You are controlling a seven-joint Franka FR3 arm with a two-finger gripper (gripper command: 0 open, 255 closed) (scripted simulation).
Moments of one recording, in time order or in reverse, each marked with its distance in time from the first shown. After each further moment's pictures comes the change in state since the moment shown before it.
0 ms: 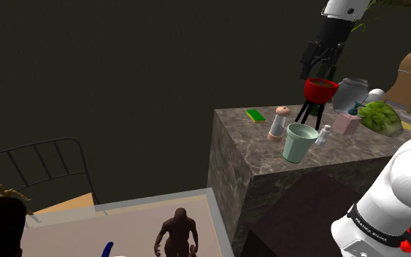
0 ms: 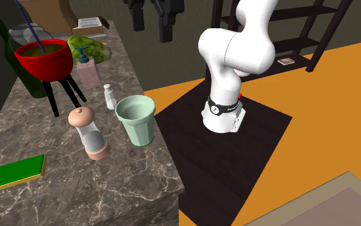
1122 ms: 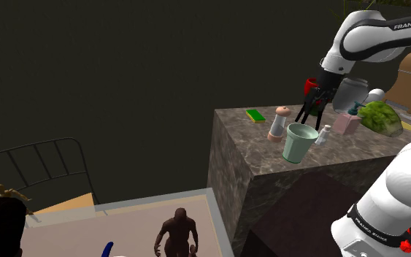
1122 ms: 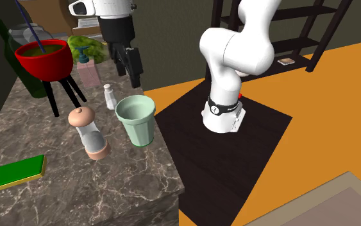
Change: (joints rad) arm -0.104 0.068 -0.279 -0.311 -0.136 0.350 -0.242
